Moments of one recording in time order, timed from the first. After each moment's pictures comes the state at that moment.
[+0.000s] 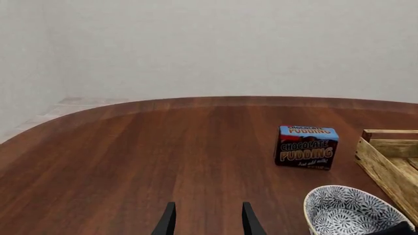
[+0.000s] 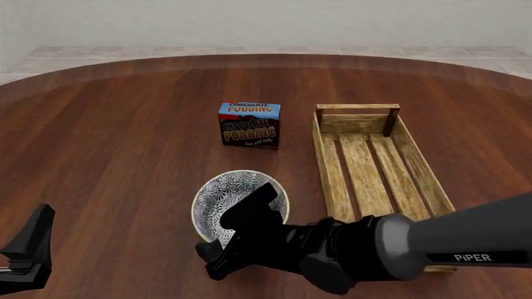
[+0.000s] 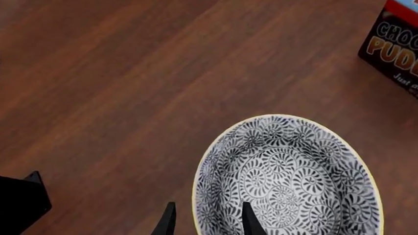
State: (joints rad) left arm 0.03 0.00 0.00 0.00 -0.01; right arm 1.01 1.77 -0.78 -0.31 0.23
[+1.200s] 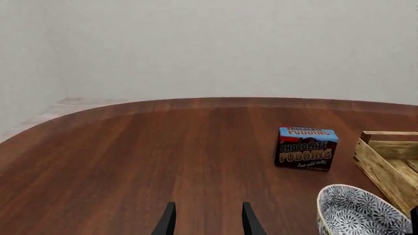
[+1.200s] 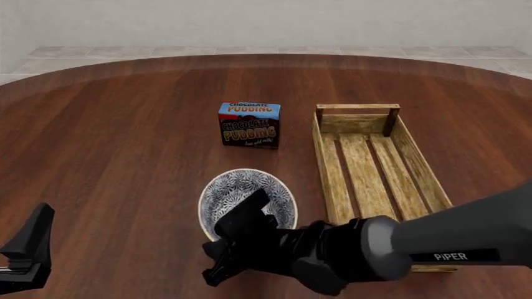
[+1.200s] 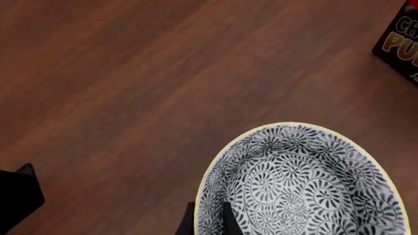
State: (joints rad) left arm 0.03 0.00 0.00 0.00 -0.01; right arm 1.02 1.82 -0.80 -0.31 0.23
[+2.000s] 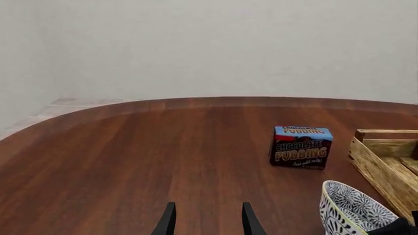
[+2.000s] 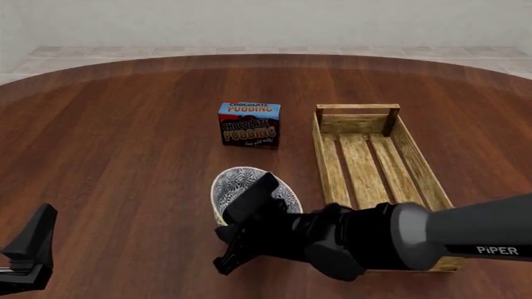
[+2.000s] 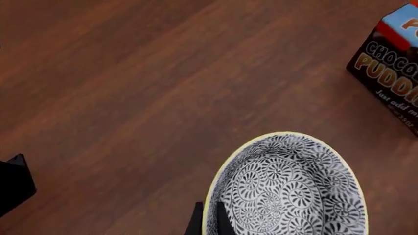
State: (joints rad) left arm 0.01 0.00 0.00 0.00 -0.01; right arm 0.98 1.72 -0.80 -0.20 0.17
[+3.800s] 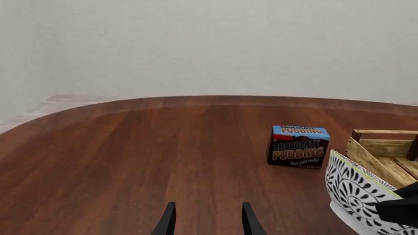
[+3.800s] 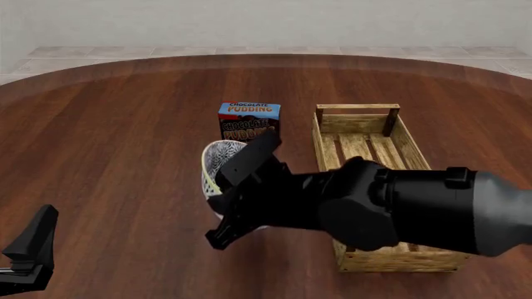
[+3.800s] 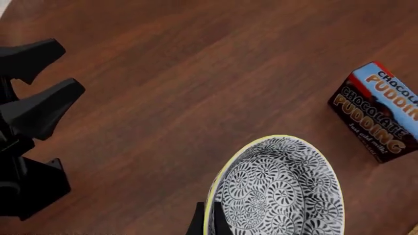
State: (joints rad) left arm 0.00 0.00 0.00 0.01 -0.03; right arm 1.00 1.52 -0.94 0.11 0.03
